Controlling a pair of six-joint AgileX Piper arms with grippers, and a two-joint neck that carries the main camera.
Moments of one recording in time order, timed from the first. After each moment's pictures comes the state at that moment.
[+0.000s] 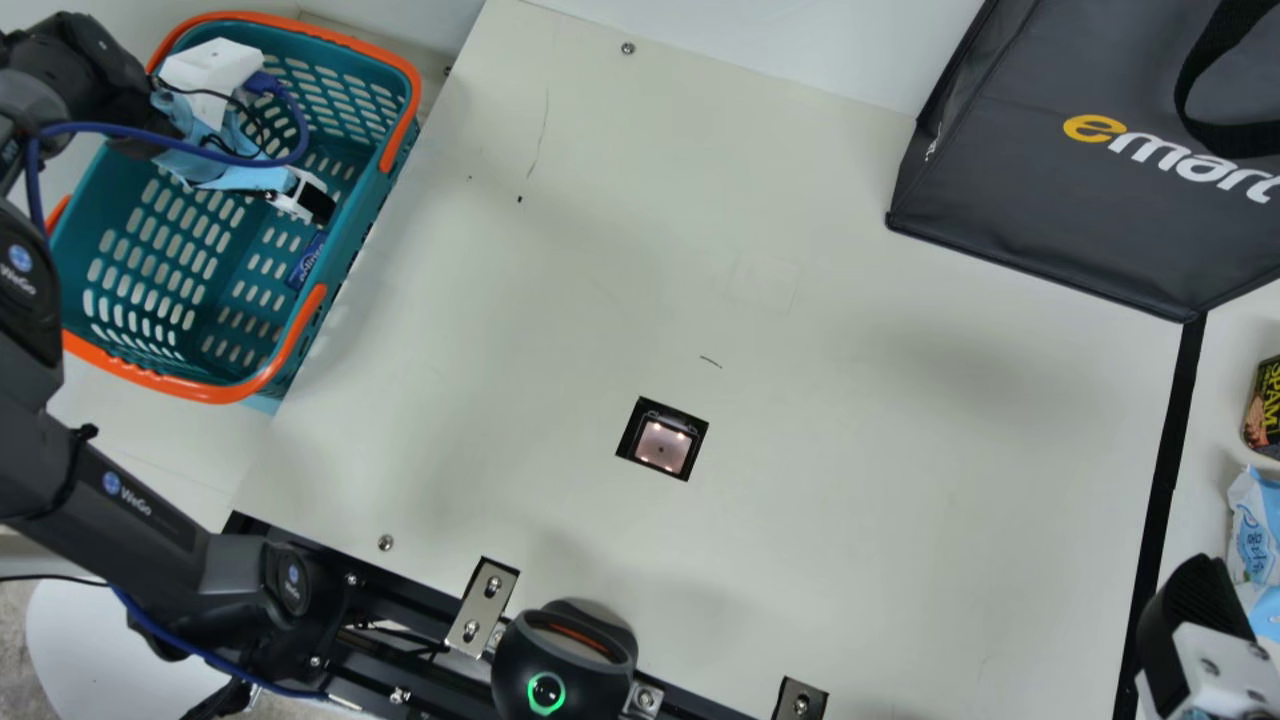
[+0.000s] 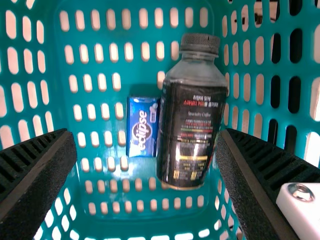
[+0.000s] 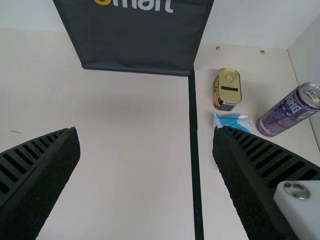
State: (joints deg) left arm 34.0 114.9 -78.3 -14.1 53.6 46.0; right arm 0.7 42.6 -69.8 -0.8 69.5 0.0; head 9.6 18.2
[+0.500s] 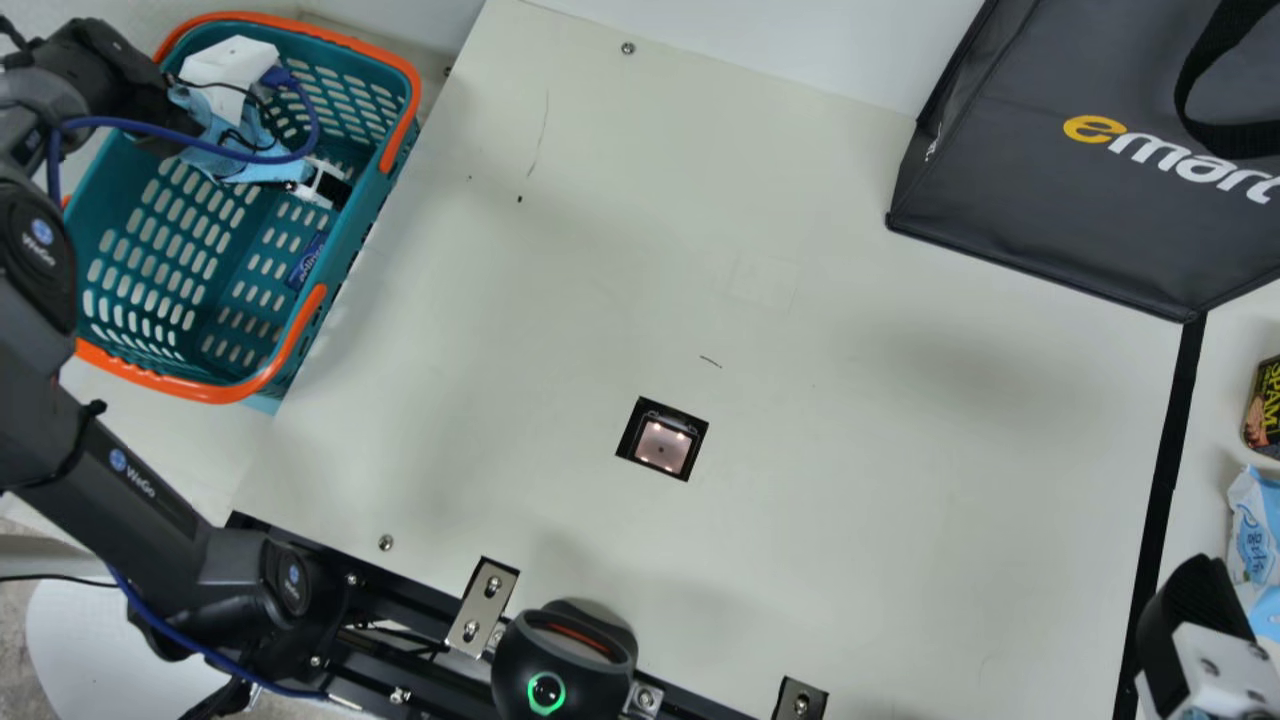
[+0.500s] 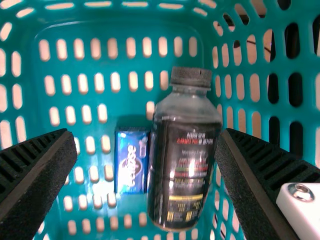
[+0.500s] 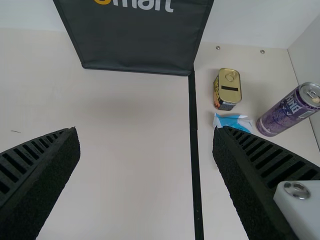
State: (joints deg) left arm 34.1 121.6 -82.4 -21.7 52.6 50.2; right arm 0.7 42.6 -69.8 -0.8 69.5 0.0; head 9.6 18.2
